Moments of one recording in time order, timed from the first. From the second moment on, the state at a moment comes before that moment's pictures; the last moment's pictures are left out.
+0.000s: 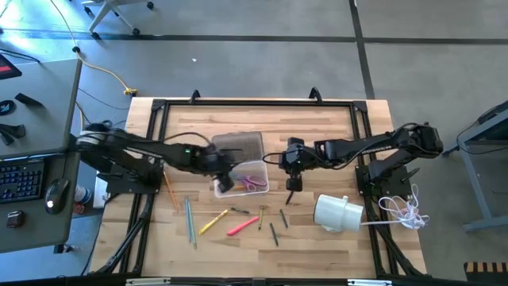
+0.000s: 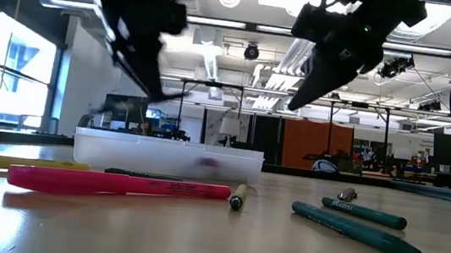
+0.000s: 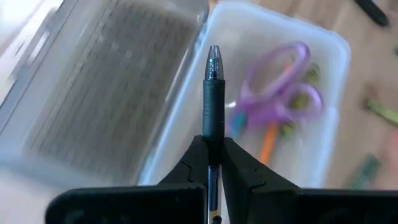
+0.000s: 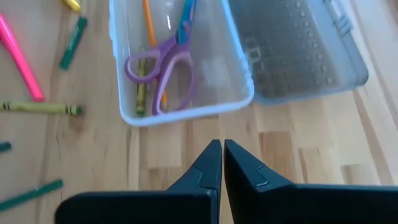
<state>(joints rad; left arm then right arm) -0.07 1.46 0.93 -0.47 -0.29 -0.46 0.01 1.45 0.92 -0.33 0.10 0.03</state>
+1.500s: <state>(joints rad) -0.03 1.80 1.64 -1.53 -0.22 -0.49 0.01 1.45 0.92 -0.36 0.11 0.11</state>
